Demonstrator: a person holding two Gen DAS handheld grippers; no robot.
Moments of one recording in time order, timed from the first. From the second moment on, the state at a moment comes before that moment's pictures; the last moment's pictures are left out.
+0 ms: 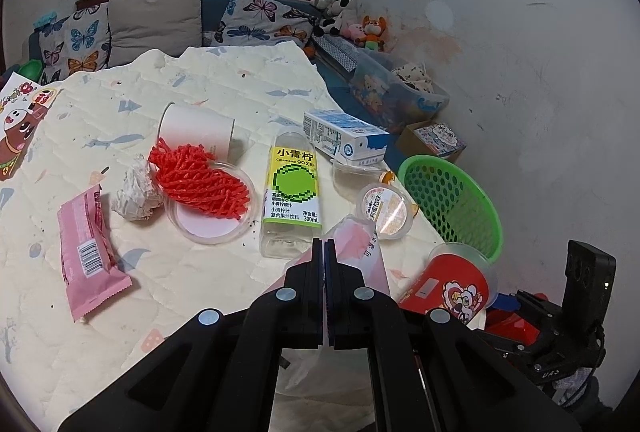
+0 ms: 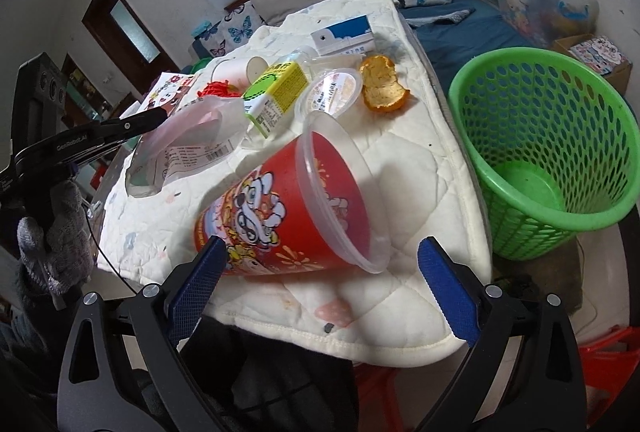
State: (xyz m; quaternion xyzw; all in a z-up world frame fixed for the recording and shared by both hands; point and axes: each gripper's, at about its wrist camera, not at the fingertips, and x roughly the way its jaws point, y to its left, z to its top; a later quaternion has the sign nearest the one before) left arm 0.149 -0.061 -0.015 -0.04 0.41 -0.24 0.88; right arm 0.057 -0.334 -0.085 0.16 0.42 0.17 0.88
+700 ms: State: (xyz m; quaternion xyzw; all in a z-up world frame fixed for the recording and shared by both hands) left arm 0.154 -0.062 -0.012 -0.04 0.41 -0.24 0.88; right arm 0.066 -0.337 -0.082 0.17 0.42 0.17 0.87
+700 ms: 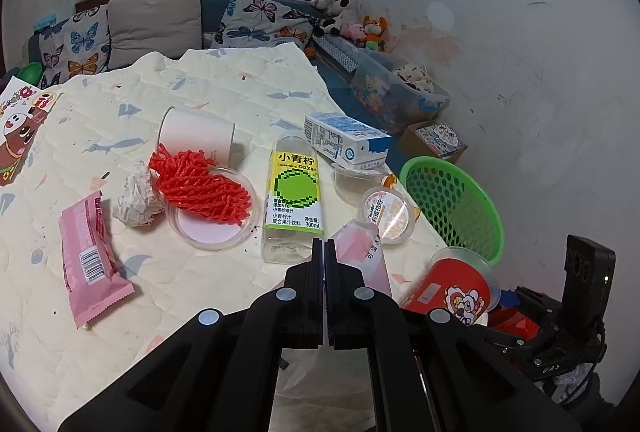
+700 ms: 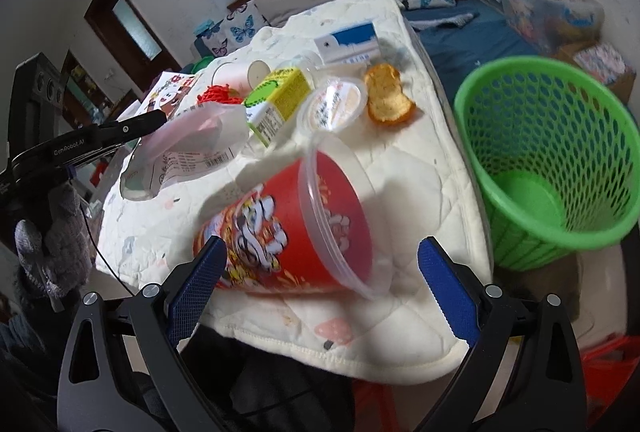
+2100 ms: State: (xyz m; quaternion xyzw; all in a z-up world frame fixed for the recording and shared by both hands) left arm 0.158 -0.048 -0.017 -0.05 0.41 -0.24 0.88; right arm 0.107 -0.318 -0.085 0.30 0.42 0.14 0.84
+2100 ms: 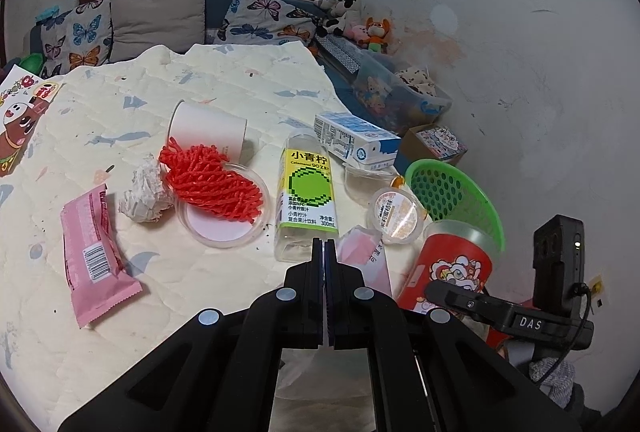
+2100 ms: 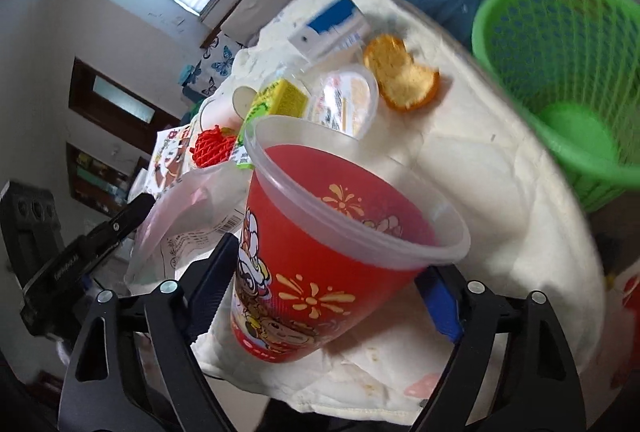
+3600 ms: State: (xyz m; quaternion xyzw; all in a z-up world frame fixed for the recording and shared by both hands) left arm 0.230 -0.325 -0.021 0.01 0.46 -0.40 0.80; right arm 0.109 -0.499 -0.089 0.14 0.38 -0.09 0.91
